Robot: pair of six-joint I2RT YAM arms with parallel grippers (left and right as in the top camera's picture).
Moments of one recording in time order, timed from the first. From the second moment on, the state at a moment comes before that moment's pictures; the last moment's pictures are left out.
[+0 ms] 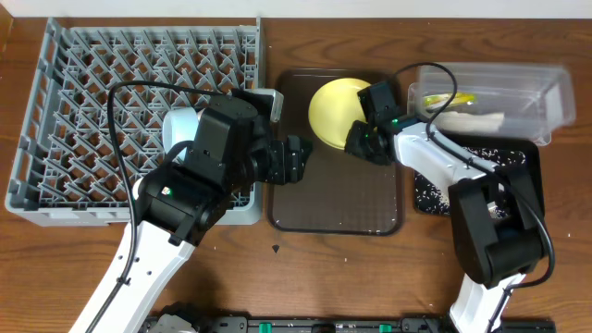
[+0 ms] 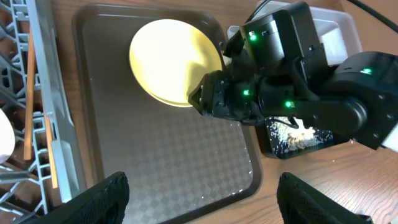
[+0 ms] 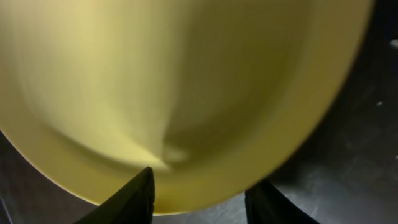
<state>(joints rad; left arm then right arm) -0.48 1.20 1.23 -0.78 0.21 -0.41 0.39 1.96 1.24 -0.47 -0.07 0.73</state>
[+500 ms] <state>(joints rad) -0.48 1.20 1.23 -0.78 0.21 -0.41 0.35 1.89 1.24 -0.51 0.05 0.84</state>
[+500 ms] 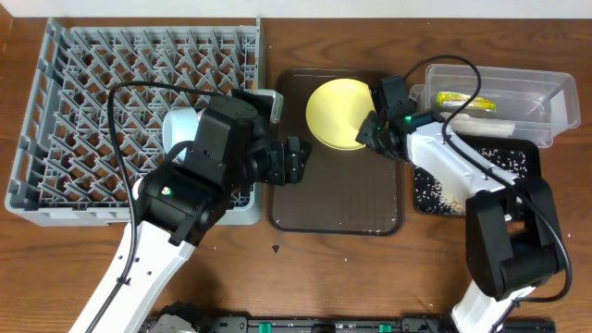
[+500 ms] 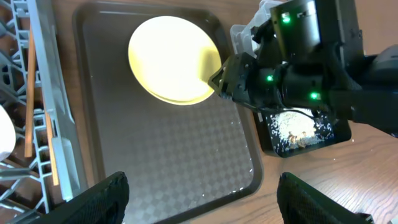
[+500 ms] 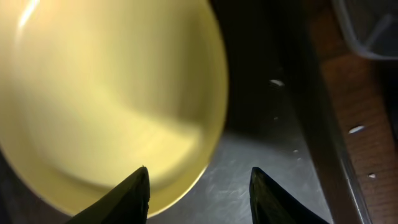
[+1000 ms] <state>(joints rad) -0.48 1.20 1.23 -0.79 0.19 -0.40 0.35 1.98 1.24 -0.47 0.05 0.86</state>
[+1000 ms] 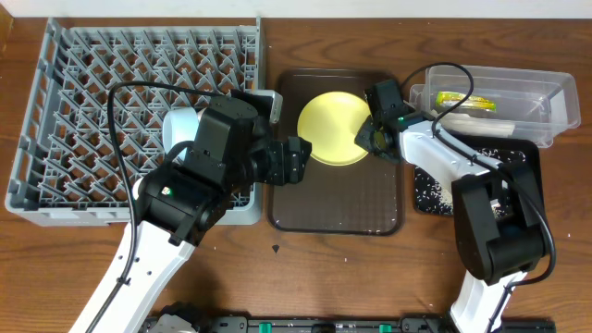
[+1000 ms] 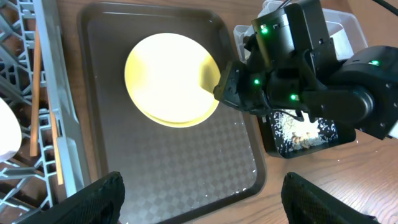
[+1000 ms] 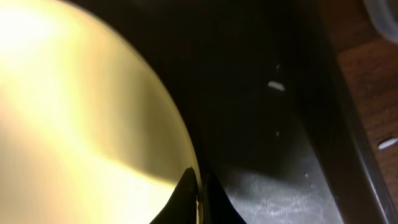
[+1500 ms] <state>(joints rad) -0.48 1.20 1.23 -0.79 0.18 -0.40 0.27 1.71 1.24 -0.51 -0.08 0.56</state>
